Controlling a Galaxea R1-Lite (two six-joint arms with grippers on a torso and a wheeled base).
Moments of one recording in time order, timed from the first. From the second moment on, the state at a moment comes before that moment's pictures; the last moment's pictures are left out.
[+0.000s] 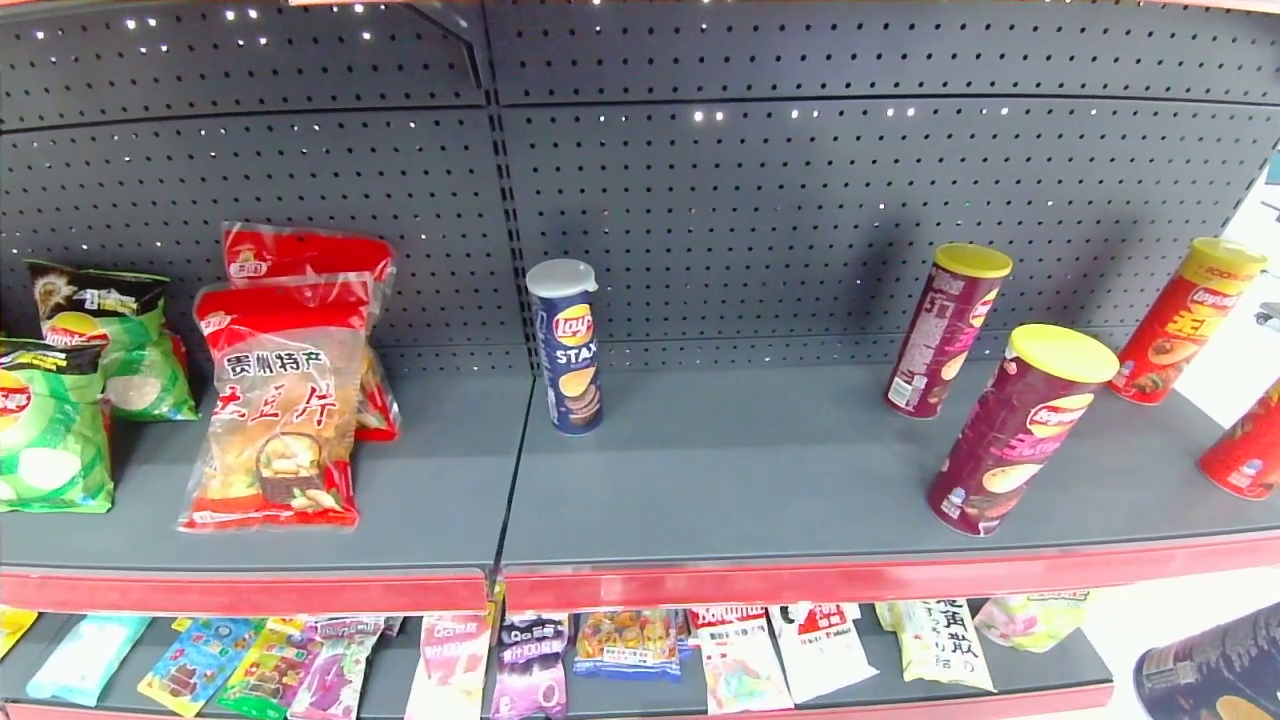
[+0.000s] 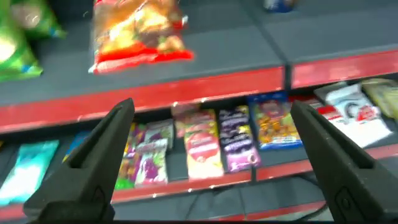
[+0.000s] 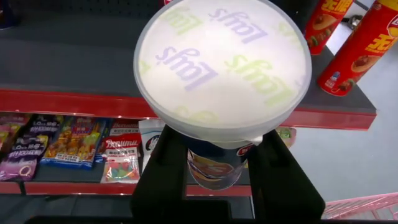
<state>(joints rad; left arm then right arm) -0.06 0.12 -0.04 0.00 -0.06 0.08 0.08 0.28 -0.14 -0.09 -0.11 -0.13</state>
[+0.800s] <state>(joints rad) -0.22 1.00 -0.48 -0.21 -0.40 0.14 0.07 0.24 -0.13 -0.09 -0.11 -0.14</state>
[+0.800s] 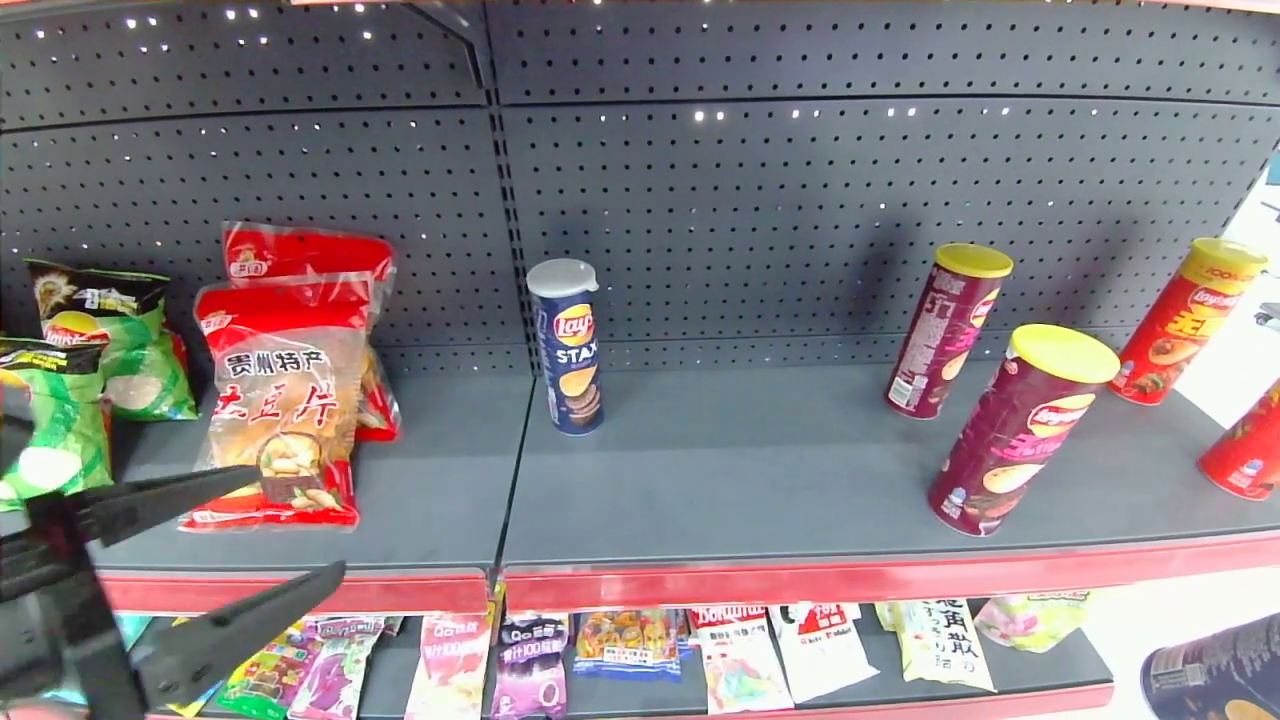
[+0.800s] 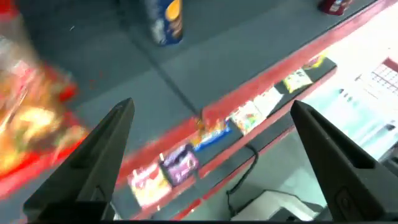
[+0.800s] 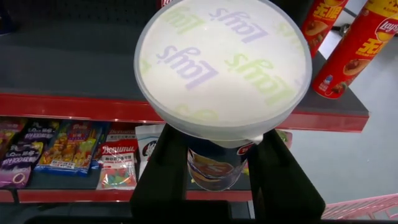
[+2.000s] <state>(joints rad) -0.21 2.00 -1.09 -0.65 -0.63 0.32 0.07 0.24 -0.13 -0.07 -0.15 -0.14</state>
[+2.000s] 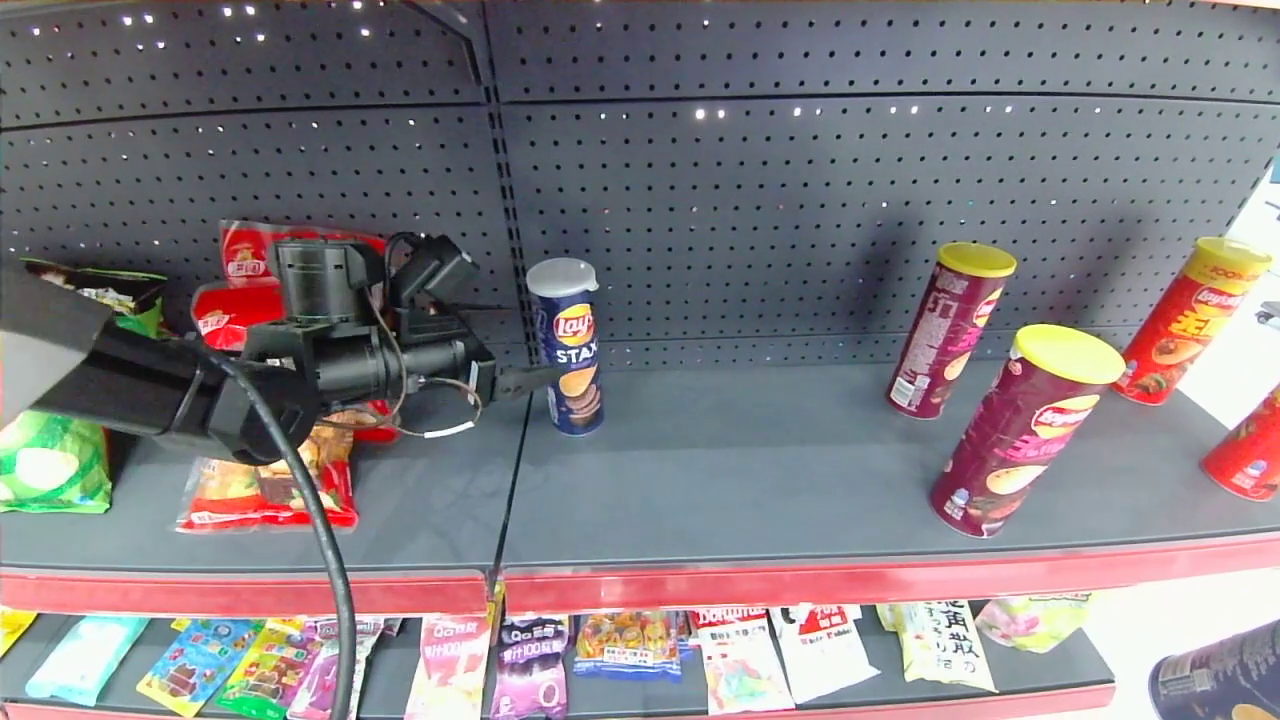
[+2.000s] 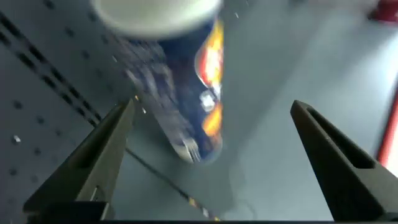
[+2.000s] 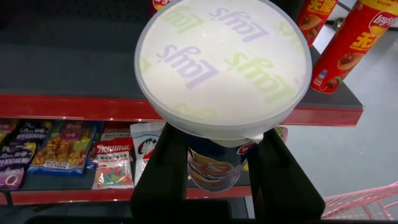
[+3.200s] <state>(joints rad) -0.23 2.14 -1.27 -0.71 -0.55 0.27 0.07 0.24 -0.14 -0.06 -0.16 -0.14</state>
